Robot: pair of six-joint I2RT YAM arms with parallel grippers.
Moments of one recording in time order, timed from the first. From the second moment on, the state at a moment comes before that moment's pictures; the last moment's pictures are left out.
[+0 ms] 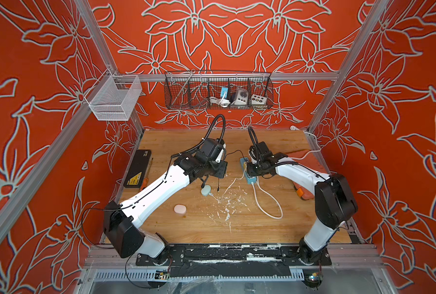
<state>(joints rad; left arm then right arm) -0.65 1.45 1.40 -0.80 -0.01 -0.33 0.50 1.72 1.23 -0.58 -0.04 0.28</state>
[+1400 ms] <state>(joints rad) -0.63 1.45 1.38 -0.78 0.02 -0.35 0.54 1.73 1.16 -0.49 0.03 0.25</state>
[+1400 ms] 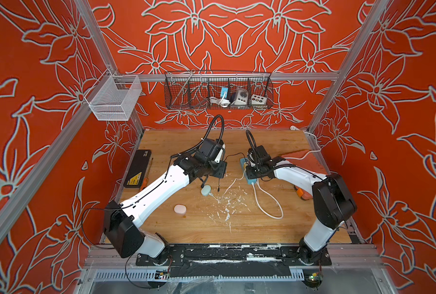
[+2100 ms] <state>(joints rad) -0.63 1.45 1.38 -0.78 0.03 -0.35 0.58 1.73 1.10 -0.38 0.14 0.30</state>
